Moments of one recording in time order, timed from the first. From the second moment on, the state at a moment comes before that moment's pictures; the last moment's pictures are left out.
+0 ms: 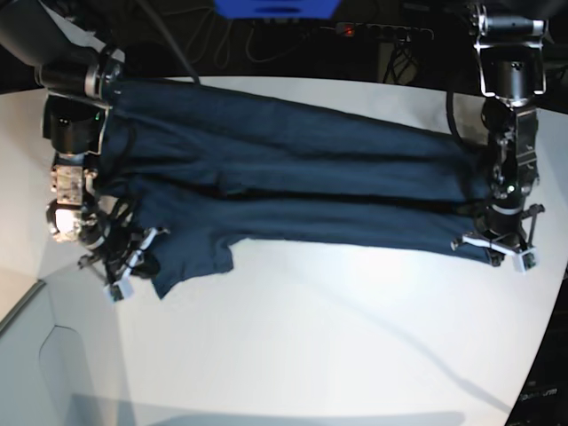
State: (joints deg) left arm -8.8 -17.8 -8.4 59.4 -21.4 0.1 6.3; right arm 21.0 10.2 17.8 46.4 -18.0 39.0 -5.9
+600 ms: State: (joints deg) left arm -16.4 -17.4 -8.0 59.0 -21.3 -0.3 5.7; right arm 12.6 5.7 23.1 75.2 -17.9 39.1 -5.8
